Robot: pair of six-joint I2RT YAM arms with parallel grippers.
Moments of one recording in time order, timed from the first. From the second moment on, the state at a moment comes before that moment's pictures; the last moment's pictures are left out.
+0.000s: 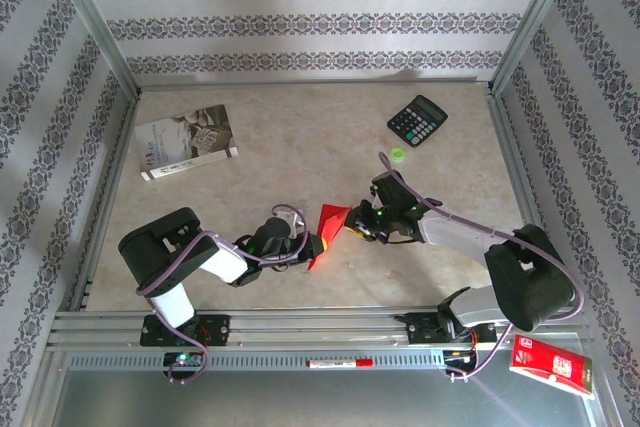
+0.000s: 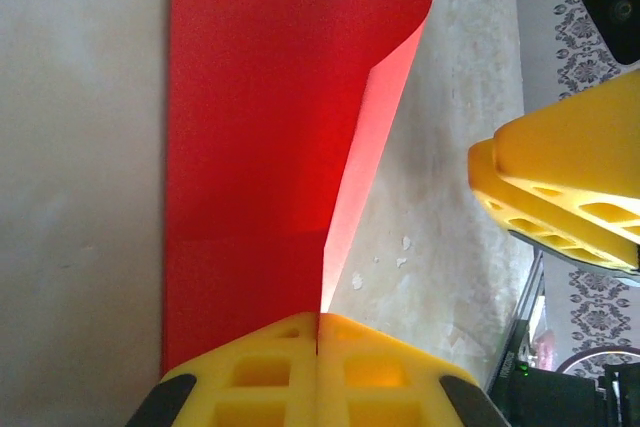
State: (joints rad) left arm -0.84 1.71 0.37 0.84 0.24 -1.10; right arm 0.53 1.39 0.64 -0.23 -0.44 1.04
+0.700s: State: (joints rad) left arm -0.84 1.68 0.44 0.78 0.28 -1.17; right arm 0.53 1.47 0.76 -0.34 -0.44 0.81
